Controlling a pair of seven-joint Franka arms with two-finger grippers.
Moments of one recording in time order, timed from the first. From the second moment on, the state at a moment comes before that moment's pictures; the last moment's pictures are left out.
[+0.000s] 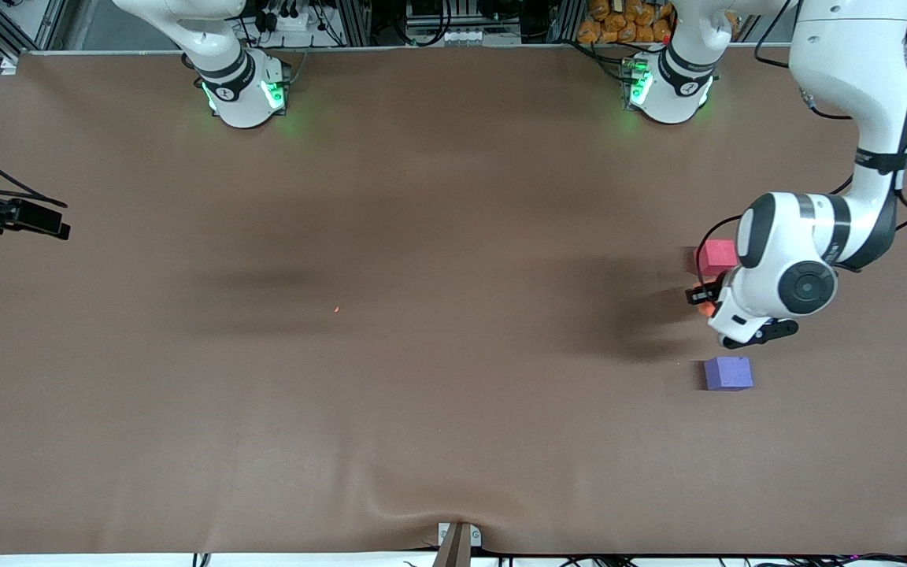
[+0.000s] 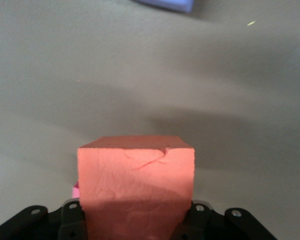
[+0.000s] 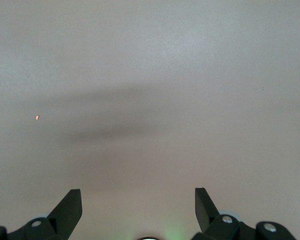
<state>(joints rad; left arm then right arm) -0.15 0.42 0.08 -1.93 0.08 2.01 -0.34 -0.07 0.13 -0.02 -1.49 -0.01 1.46 0.00</state>
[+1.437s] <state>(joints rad) -0.06 0.49 0.05 -2.00 0.08 2.27 -0.21 -0.06 0.13 -0.02 -1.49 0.00 1.46 0.00</state>
